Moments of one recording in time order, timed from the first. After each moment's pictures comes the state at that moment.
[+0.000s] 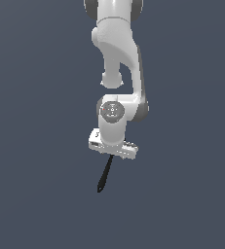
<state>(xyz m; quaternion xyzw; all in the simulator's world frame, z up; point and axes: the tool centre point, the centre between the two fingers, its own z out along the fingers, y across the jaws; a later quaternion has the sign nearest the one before) 0.051 0.001 0.068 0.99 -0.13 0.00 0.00</state>
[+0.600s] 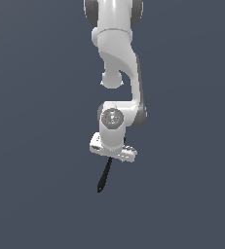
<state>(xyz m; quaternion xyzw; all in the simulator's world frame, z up) 0.051 0.001 0.037 0.99 -0.13 0.00 0.00</state>
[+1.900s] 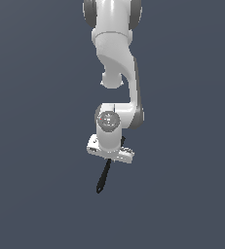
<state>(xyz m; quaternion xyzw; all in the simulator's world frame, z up) 0.054 -0.009 0.031 0.99 -0.13 0.00 0.00</state>
